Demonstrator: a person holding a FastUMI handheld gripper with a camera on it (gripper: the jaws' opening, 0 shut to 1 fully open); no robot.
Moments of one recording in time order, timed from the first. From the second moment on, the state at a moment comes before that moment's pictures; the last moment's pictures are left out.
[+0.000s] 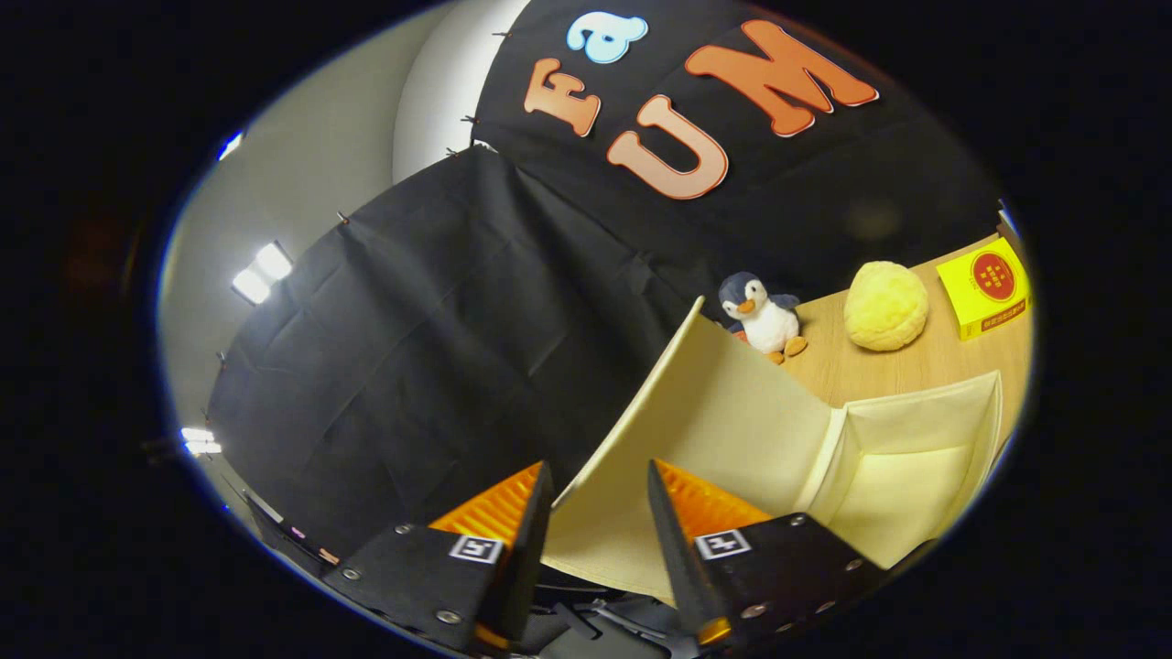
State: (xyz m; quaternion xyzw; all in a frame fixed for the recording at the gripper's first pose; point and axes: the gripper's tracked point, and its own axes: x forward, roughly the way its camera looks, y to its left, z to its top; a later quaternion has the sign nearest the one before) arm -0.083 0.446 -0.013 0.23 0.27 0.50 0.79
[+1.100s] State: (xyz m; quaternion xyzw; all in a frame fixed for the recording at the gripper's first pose) arm 0.010 0.160 -0.146 0.06 0.33 0.18 0.93
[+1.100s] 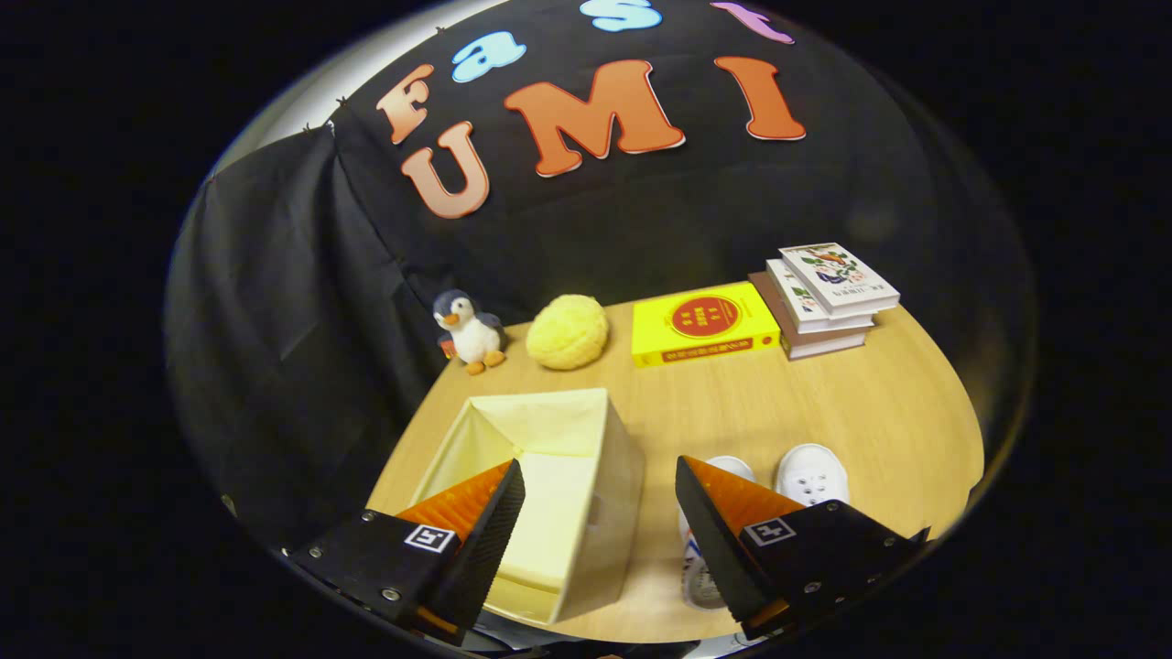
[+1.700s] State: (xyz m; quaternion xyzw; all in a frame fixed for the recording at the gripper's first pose) arm -0.014 0.081 -0.265 0.02 0.53 0.14 0.84
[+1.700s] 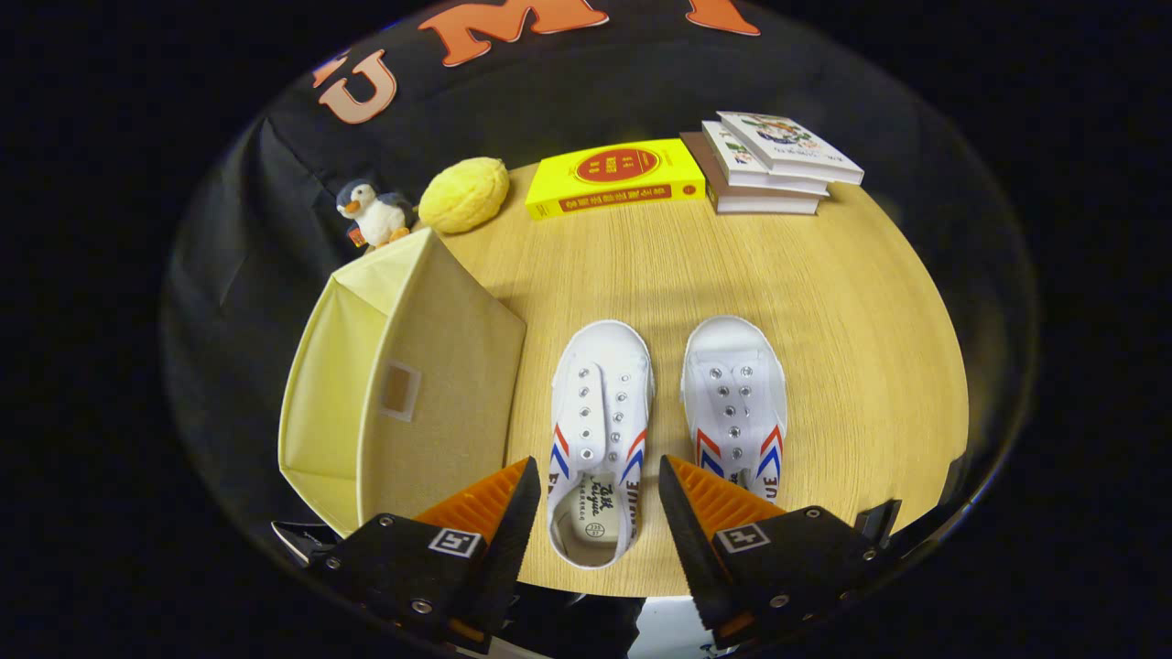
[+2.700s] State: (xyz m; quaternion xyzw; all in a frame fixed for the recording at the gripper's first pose) arm -0.004 0.087 -0.341 -0.03 0.61 0.18 0.77
